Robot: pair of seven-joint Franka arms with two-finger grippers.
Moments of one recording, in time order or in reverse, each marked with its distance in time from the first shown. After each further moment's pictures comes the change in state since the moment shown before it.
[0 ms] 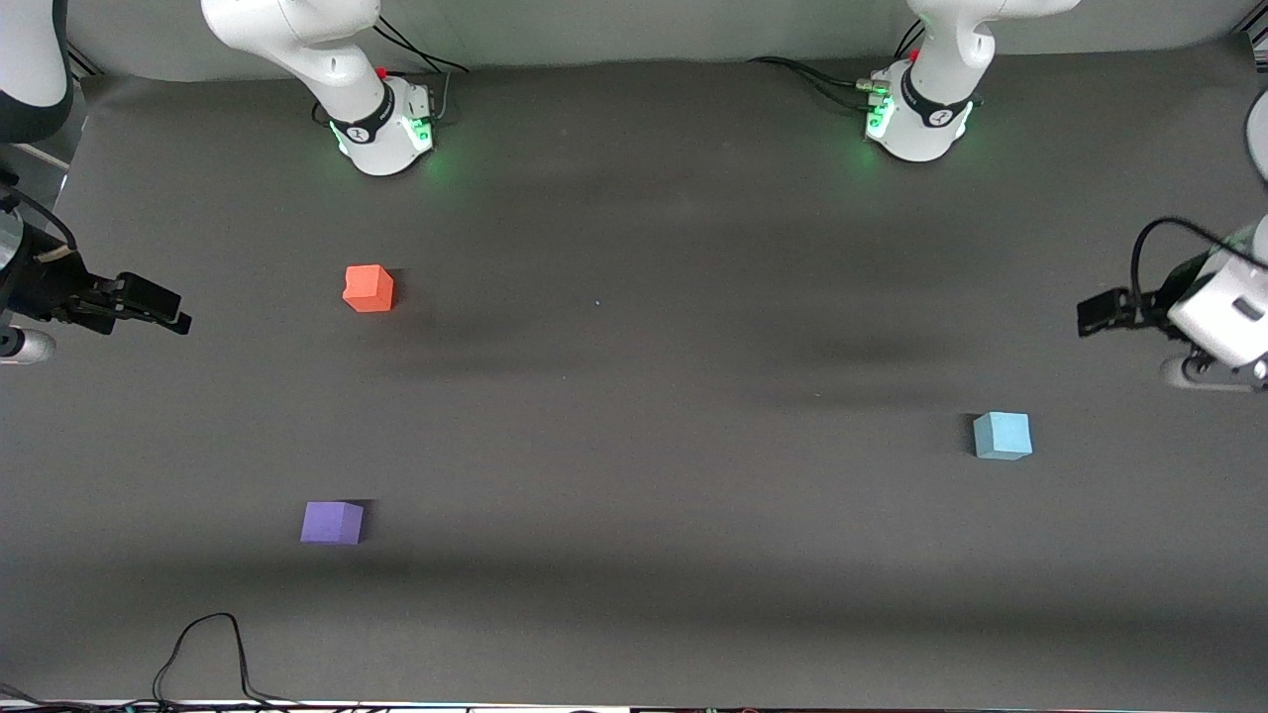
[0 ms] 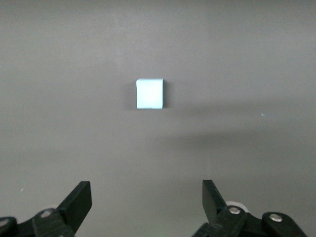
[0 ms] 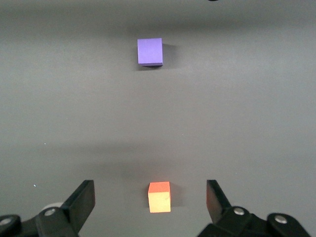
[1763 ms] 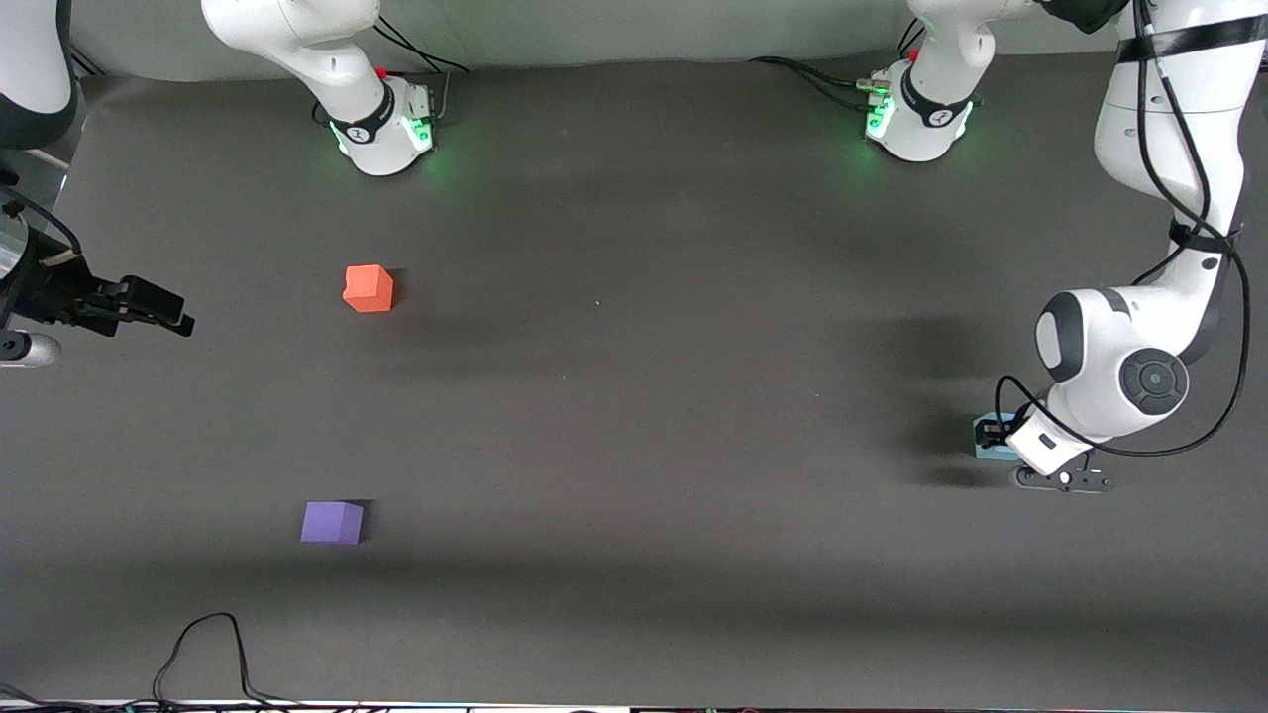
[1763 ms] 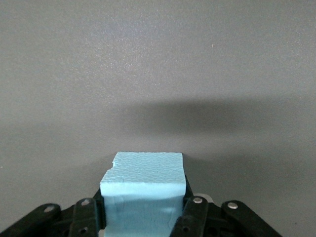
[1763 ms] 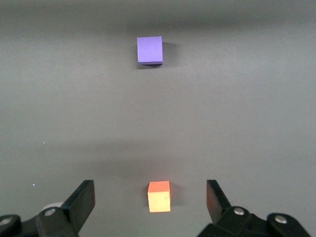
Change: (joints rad) left arm 0.046 0.387 -0.001 -0.286 -0.013 0.778 0.039; right arm 0.001 0.009 0.000 0.001 0.000 -0.002 -0.002
